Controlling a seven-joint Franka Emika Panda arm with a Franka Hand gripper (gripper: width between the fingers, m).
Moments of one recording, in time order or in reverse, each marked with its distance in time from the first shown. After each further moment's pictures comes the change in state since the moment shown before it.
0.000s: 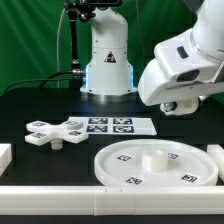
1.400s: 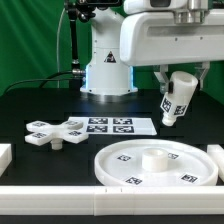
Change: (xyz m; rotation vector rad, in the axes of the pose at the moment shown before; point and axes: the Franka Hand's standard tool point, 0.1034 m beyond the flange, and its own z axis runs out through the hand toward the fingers) arm 0.013 0.046 -0.091 -0.138 0.835 -0.057
